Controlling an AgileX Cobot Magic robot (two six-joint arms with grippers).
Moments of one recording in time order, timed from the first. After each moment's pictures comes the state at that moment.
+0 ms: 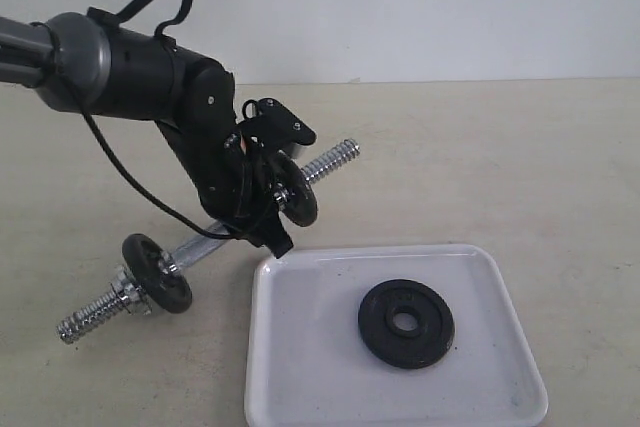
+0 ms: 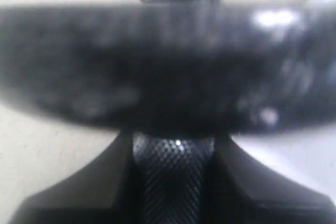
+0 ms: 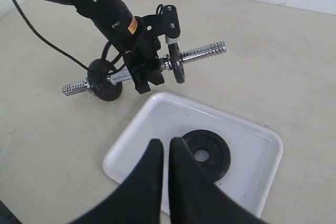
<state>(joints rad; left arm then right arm) -0.55 2.04 -1.34 0.02 0.66 0.32 0.11 0.47 -0.71 0.66 0.99 -0.50</state>
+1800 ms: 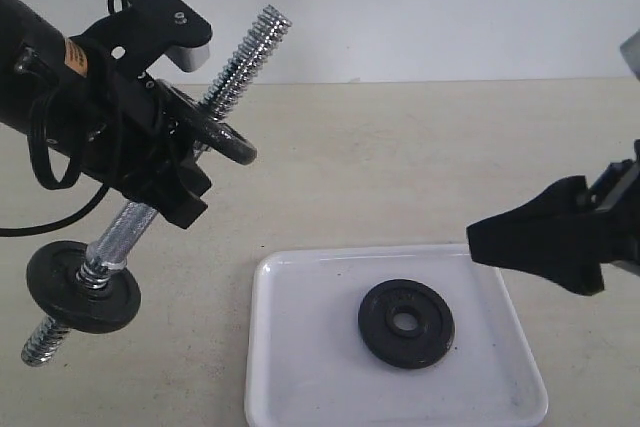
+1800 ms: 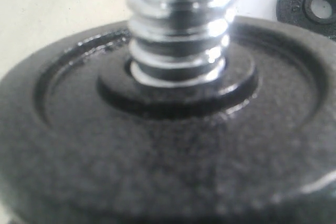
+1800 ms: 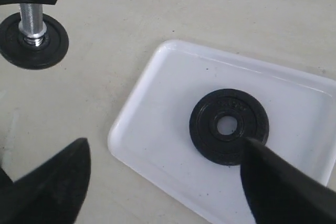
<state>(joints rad) -0.55 1.44 -1.04 -0.04 0.69 0.34 0.16 0.96 -0.58 0.93 0.79 -0.78</state>
